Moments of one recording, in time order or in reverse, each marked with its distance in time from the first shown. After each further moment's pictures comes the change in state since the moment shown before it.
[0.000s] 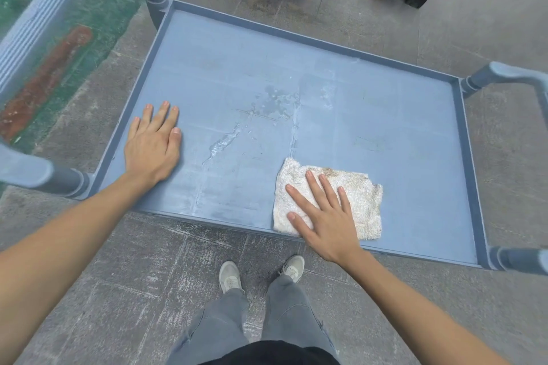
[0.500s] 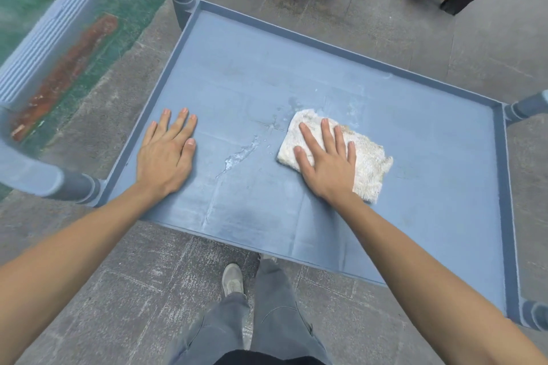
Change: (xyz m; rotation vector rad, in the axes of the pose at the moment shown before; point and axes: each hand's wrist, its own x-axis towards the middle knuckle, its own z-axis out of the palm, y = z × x) left_hand 0.005 -0.006 0.003 0.020 0.017 0.019; right_hand 0.167 -0.008 -0.023 0.114 0.021 0.207
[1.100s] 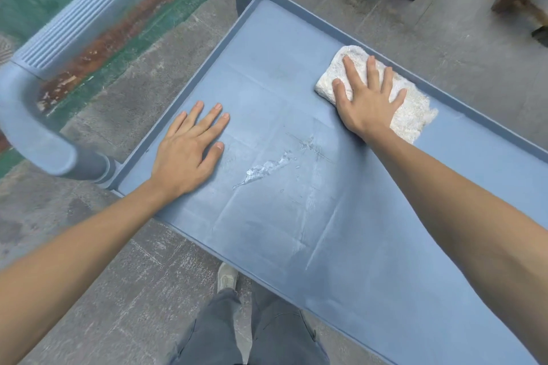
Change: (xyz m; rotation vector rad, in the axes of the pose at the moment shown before) left_hand 0.012 -0.001 0.003 0.025 0.032 -0.005; right_hand 0.204 -0.039 -0.033 -0.015 -0.010 -0.088
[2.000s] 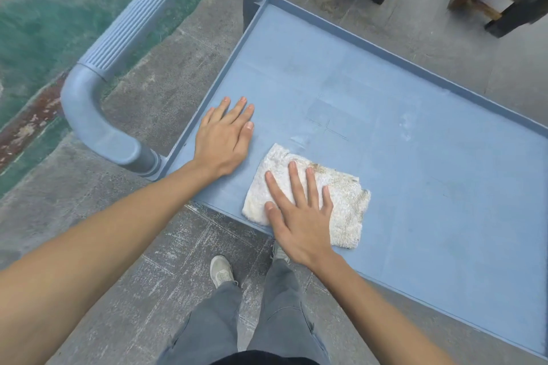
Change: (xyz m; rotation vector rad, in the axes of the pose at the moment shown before) left_hand -0.003 0.005 -0.027 -0.060 -0.084 -0.017; right_hand -0.305 -0.113 0.071 -0.015 -0.153 -0.175
